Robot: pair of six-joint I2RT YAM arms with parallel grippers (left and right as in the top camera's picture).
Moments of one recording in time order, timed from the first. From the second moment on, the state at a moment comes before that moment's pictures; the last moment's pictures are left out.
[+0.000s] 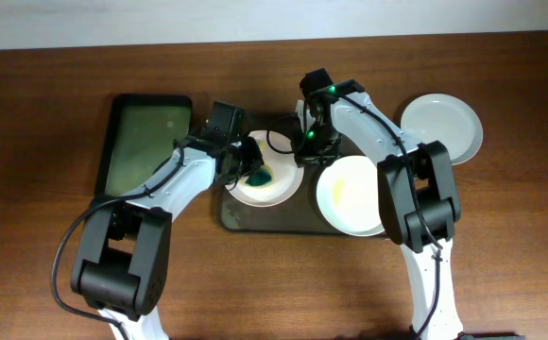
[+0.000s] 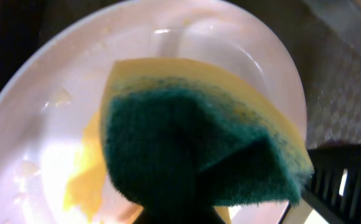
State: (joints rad) left arm -0.35 1.93 1.23 -0.40 0.23 -0.71; right arm 0.35 2.35 1.87 -1.05 -0.34 0.18
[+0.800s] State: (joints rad) left arm -0.22 1.97 1.26 -0.65 0.23 -0.65; right arm 0.35 2.35 1.86 -1.05 -0.35 0.18
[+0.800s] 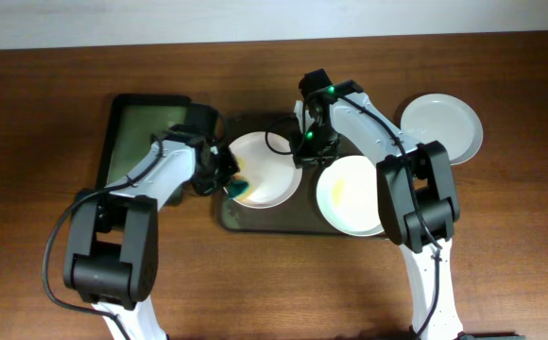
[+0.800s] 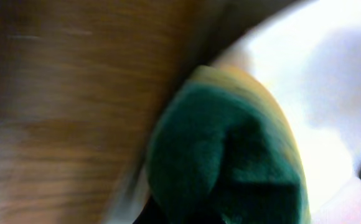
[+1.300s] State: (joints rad) left arm -0.26 1.91 1.34 -0.51 0.26 -0.56; right arm 0.36 2.35 1.86 -1.04 -0.36 0.18
